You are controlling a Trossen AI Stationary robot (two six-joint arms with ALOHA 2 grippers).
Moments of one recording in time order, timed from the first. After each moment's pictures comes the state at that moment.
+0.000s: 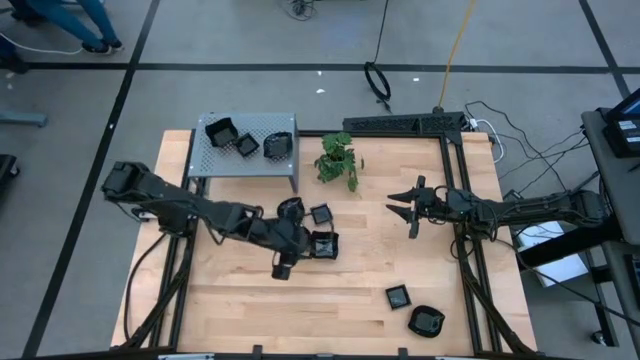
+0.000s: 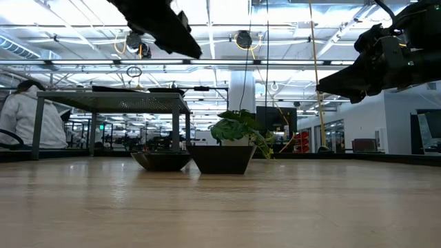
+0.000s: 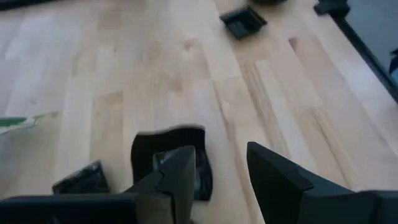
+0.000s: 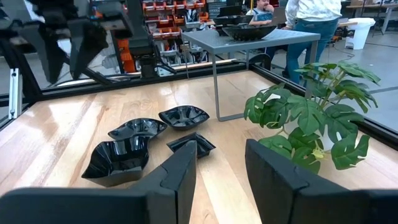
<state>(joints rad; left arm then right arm) -0.27 1.52 1.03 -0.21 -0.08 0.01 -0.06 0.58 0.02 0.48 0.16 0.12</state>
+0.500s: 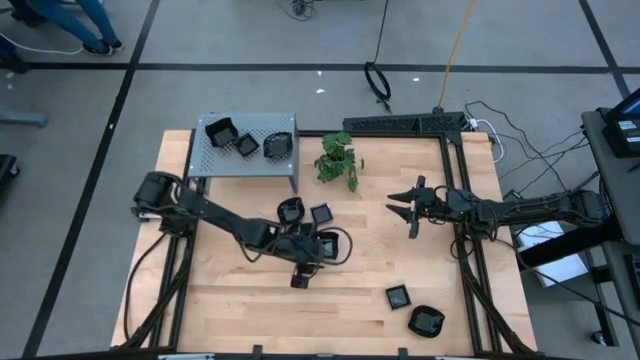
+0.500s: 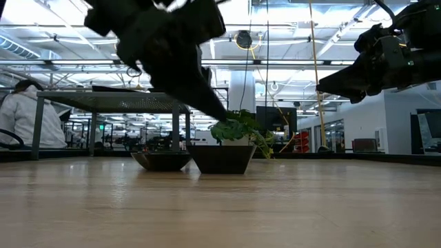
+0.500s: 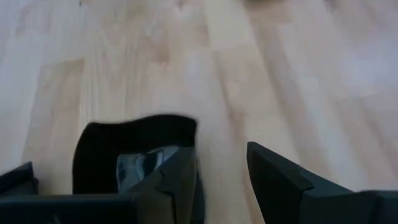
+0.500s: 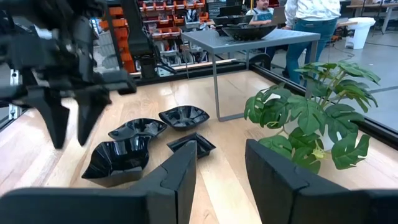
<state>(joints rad) -0.26 1.81 1.03 0.01 -0.09 -0.05 -0.06 0.58 0.02 0.48 0.16 0.12</state>
